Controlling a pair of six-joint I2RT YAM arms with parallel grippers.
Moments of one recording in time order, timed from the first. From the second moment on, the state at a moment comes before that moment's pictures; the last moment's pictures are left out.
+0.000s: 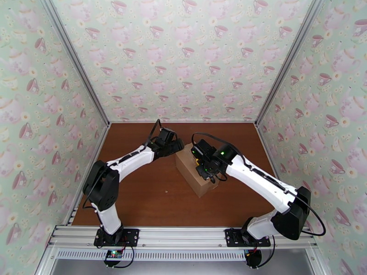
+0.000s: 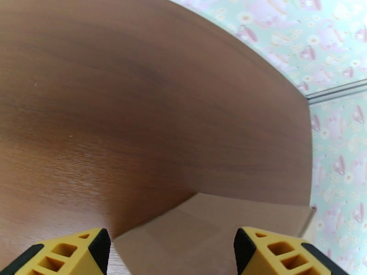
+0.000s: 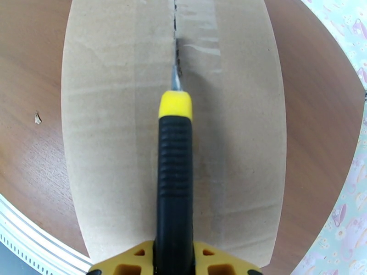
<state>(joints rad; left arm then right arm) -0.58 1.82 1.37 -0.36 -0.05 -0.86 0.81 1.46 1.43 -1.25 0.22 0.17</state>
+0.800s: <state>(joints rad) -0.63 1.49 1.25 -0.48 -0.06 -0.85 0.81 1.46 1.43 -1.26 0.22 0.18</state>
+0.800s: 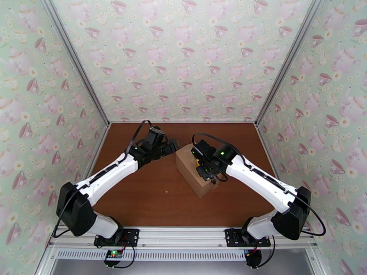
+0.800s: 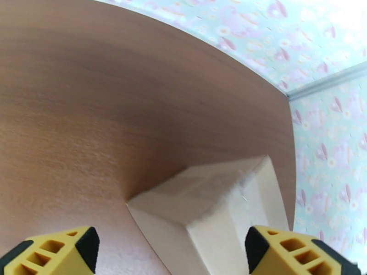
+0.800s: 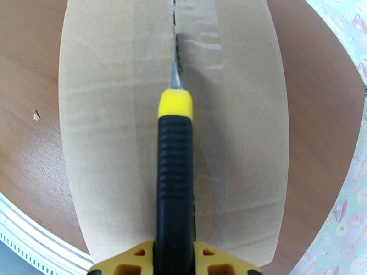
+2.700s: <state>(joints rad) -0.65 1.70 1.26 -0.30 -0.05 -0.93 0.81 1.47 1.45 -1.39 0.20 0.21</state>
